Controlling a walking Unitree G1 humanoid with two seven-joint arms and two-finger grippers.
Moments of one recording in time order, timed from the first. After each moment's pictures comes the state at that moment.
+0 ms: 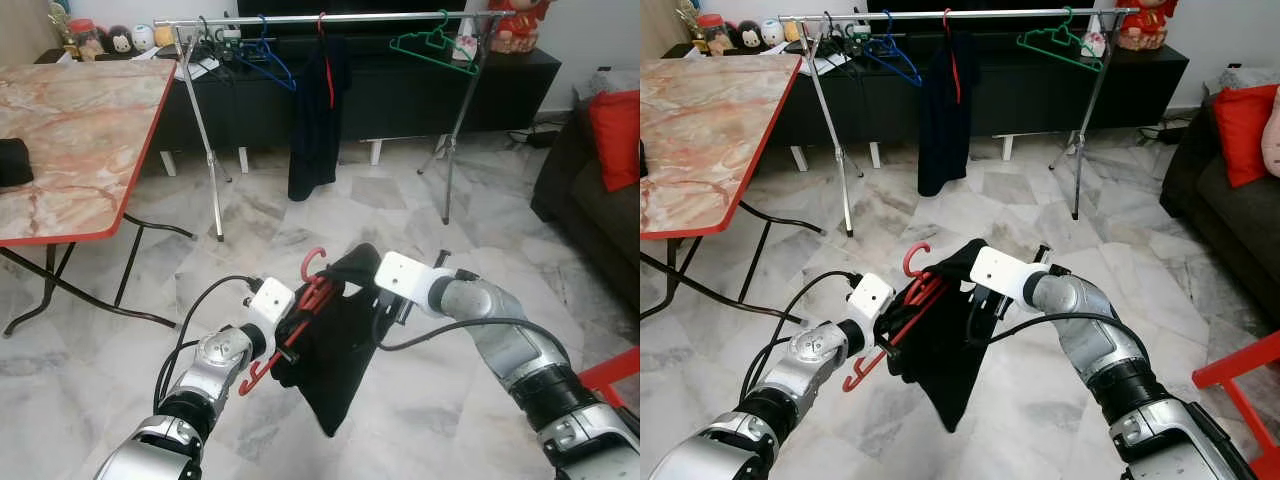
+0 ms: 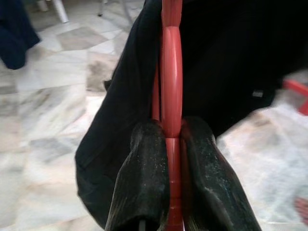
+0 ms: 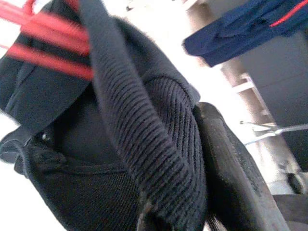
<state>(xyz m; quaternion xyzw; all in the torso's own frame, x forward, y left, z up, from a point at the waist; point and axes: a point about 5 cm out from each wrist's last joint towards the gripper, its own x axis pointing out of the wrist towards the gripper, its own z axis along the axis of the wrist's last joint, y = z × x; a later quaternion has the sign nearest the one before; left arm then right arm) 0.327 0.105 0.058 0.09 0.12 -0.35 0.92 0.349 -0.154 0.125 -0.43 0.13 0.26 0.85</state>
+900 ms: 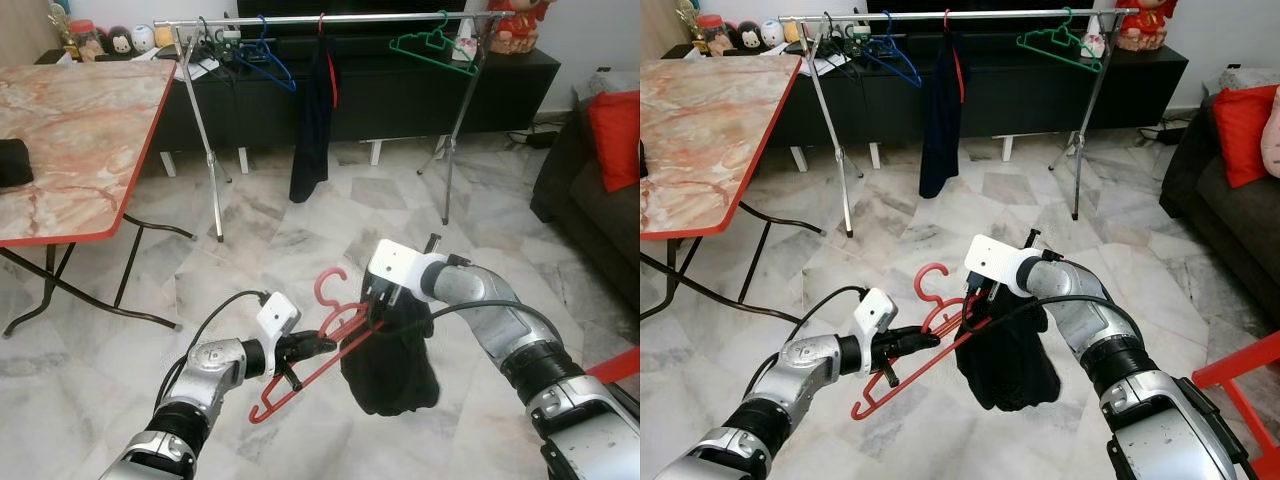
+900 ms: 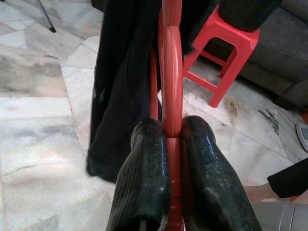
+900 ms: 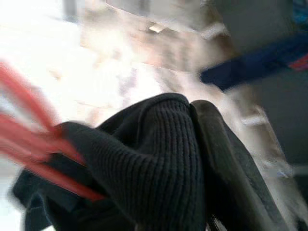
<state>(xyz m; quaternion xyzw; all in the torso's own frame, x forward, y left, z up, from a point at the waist) 0.307 0.102 0.055 0.01 0.15 -0.49 0.86 0.359 -0.147 0.131 -0.44 0.10 0.36 0.82</state>
